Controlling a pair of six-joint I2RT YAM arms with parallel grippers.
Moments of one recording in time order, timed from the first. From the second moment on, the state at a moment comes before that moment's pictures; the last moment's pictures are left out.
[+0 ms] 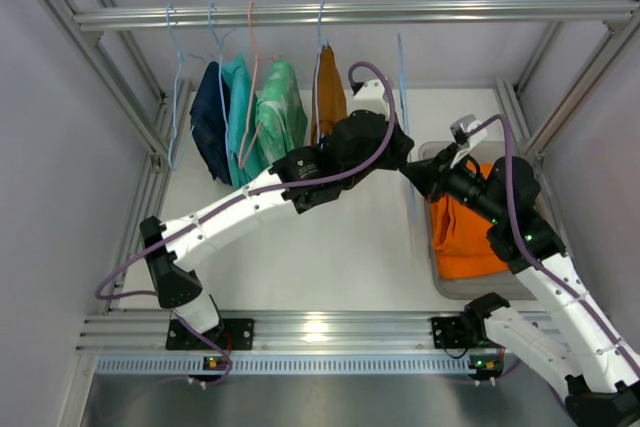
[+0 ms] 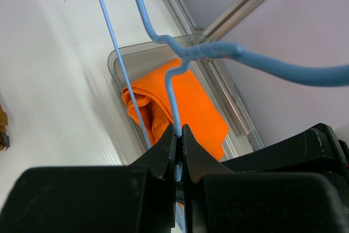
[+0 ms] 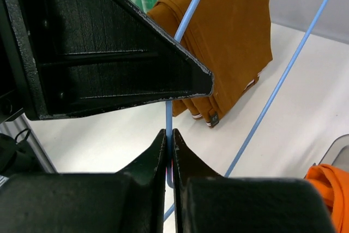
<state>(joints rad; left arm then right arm) -1.09 1.67 1.80 -0.40 -0.36 -0.66 0.42 0.76 0.87 -0.18 -0.37 0.21</state>
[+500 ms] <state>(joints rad) -1.08 1.66 1.79 -0.35 -0.29 -0.52 0.42 0.65 0.87 -0.19 -0.28 0.27</state>
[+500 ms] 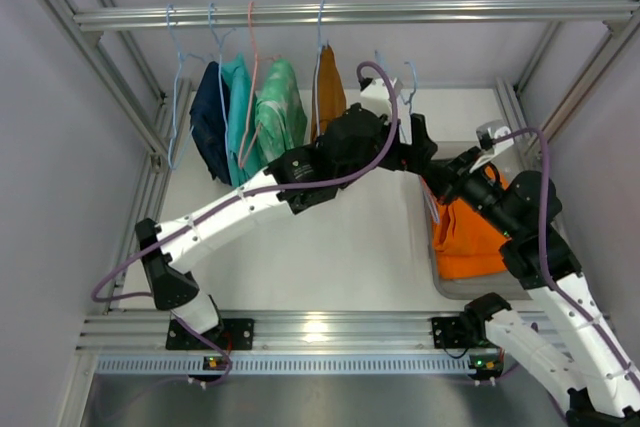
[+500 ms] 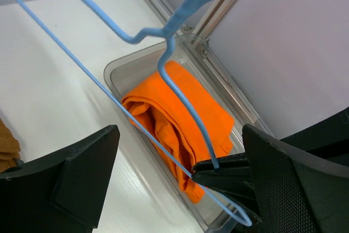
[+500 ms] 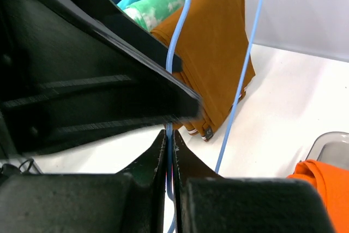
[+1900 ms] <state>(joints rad) -0.77 1.48 1.93 -0.46 -0.11 -0.21 -0.01 0.83 1.24 -0.25 -0.04 0.05</state>
